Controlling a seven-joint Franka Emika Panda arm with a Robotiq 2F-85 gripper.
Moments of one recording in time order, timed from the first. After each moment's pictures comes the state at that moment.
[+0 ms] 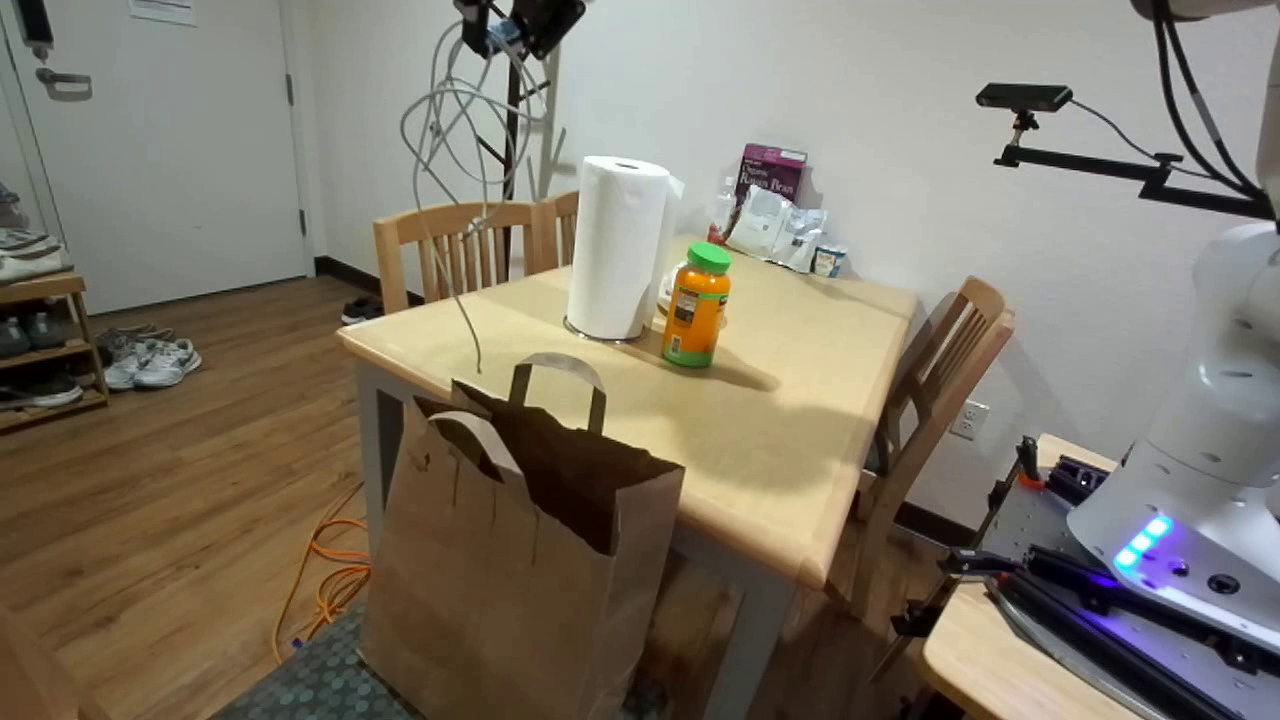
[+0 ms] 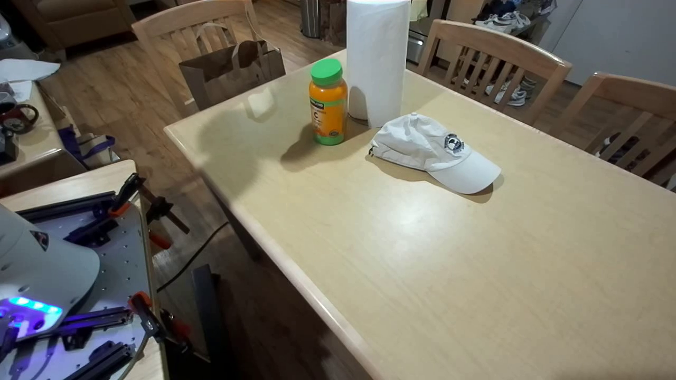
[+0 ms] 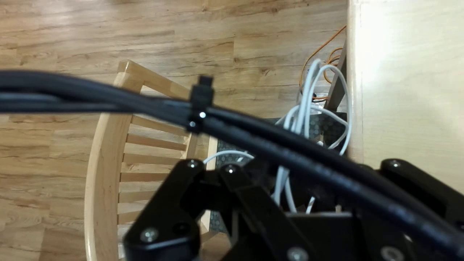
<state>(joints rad) 0.47 0.38 0.38 -1.43 -0.26 2.36 -2.45</state>
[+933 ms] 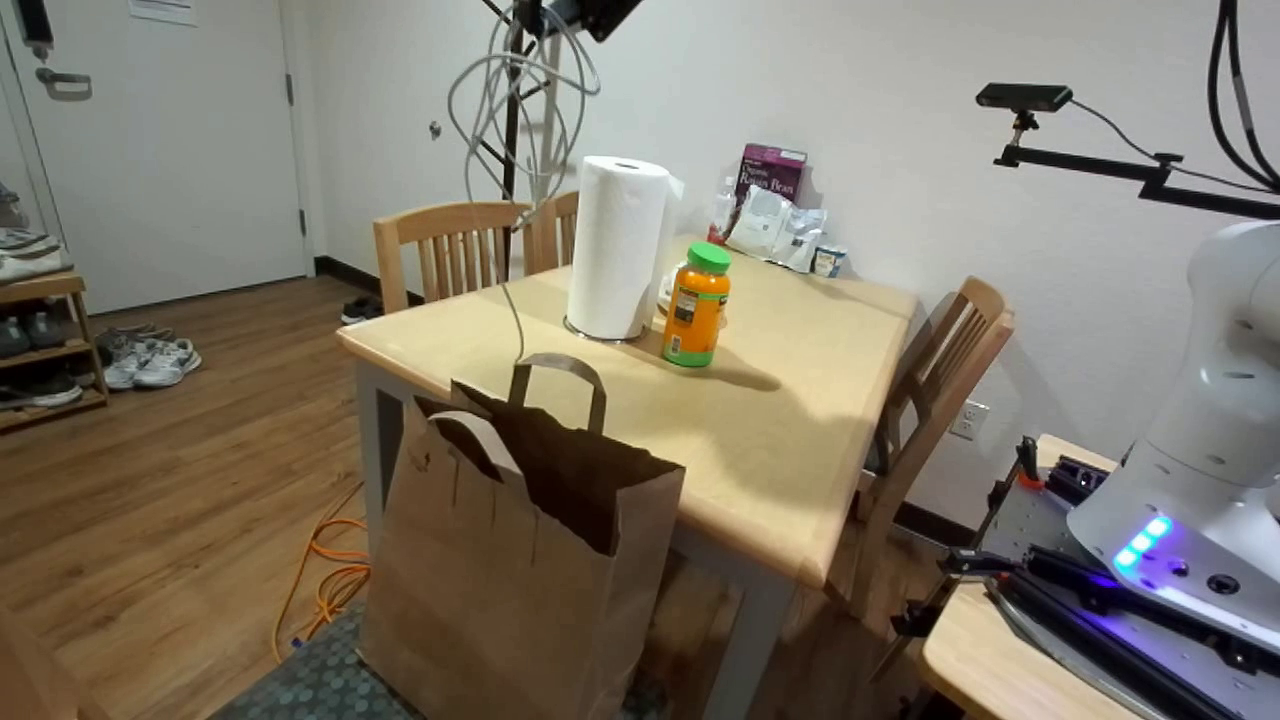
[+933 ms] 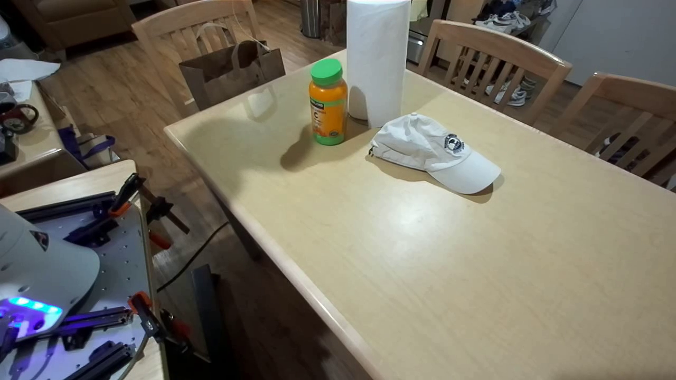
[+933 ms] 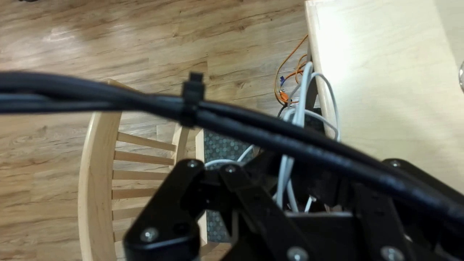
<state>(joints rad) 0.53 0.22 0.33 -1.61 -0.41 2.36 -2.15</state>
